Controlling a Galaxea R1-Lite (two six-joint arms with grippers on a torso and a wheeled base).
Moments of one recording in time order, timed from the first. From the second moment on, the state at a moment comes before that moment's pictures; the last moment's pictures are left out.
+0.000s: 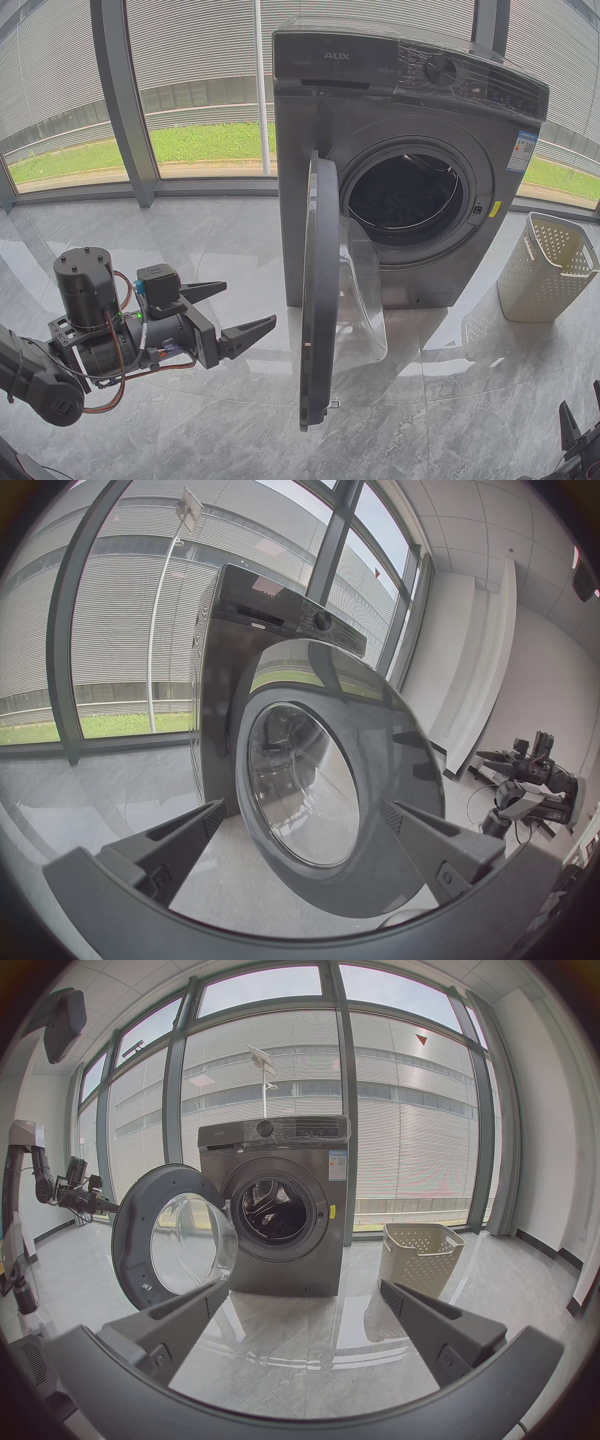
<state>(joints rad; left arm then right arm) -0.49 1.62 -0.48 -0.95 -0.31 -0.02 0.00 0.02 -0.02 0.00 -0.02 0.01</state>
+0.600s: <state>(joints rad) -0.66 1.87 -0.71 -1.07 -0.10 -0.08 0.00 0.02 -0.02 0.00 -0.02 0.01</state>
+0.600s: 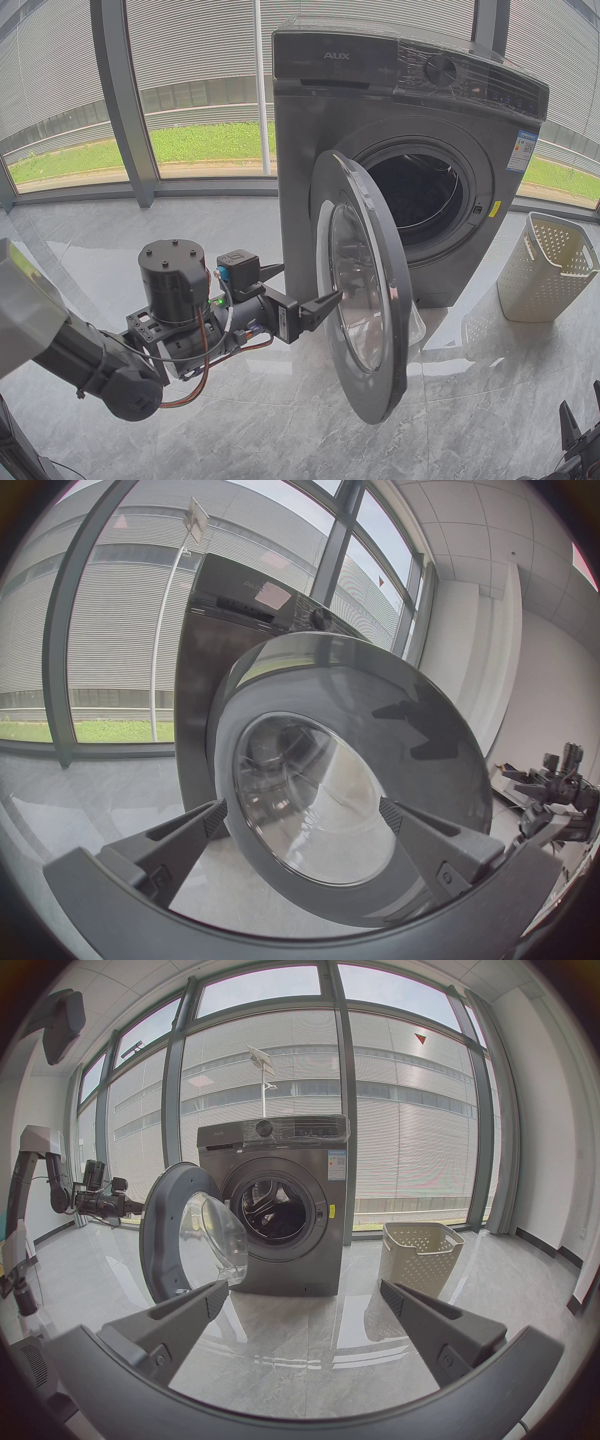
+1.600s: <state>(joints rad) -0.72 2.10 -1.08 -1.07 0.08 -0.20 0.00 0.02 -0.02 0.00 -0.02 0.01</state>
